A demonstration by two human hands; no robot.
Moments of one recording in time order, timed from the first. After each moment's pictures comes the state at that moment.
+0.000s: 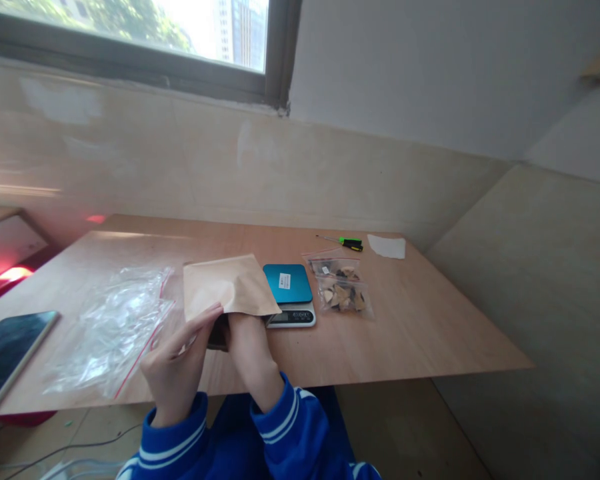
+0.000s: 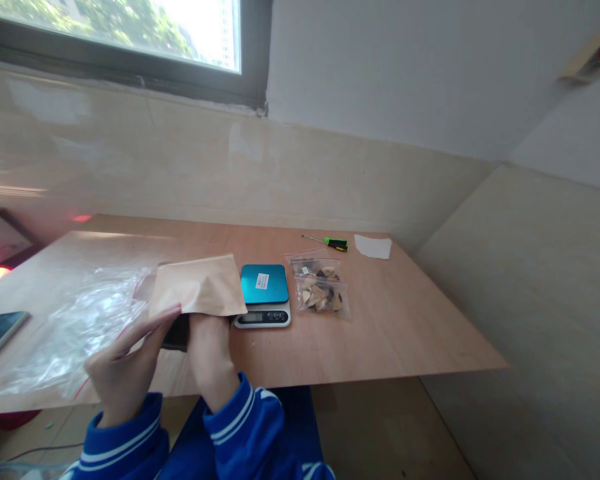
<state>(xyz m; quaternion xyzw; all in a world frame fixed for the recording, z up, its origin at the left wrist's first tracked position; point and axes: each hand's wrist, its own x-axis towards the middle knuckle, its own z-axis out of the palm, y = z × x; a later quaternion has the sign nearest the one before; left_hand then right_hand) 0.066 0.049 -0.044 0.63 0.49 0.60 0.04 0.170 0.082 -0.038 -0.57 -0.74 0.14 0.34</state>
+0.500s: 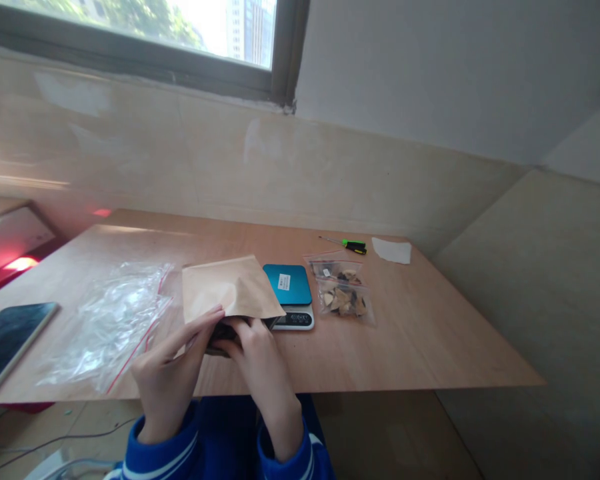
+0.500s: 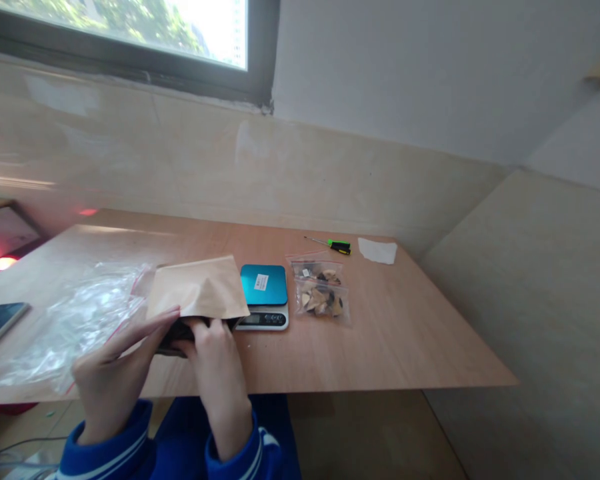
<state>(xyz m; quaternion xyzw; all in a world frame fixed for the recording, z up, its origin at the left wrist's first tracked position) 0.076 0.036 -0.031 0.63 0.50 0.59 0.08 0.203 0.031 -0.017 -0.55 -0.70 0.28 0.35</state>
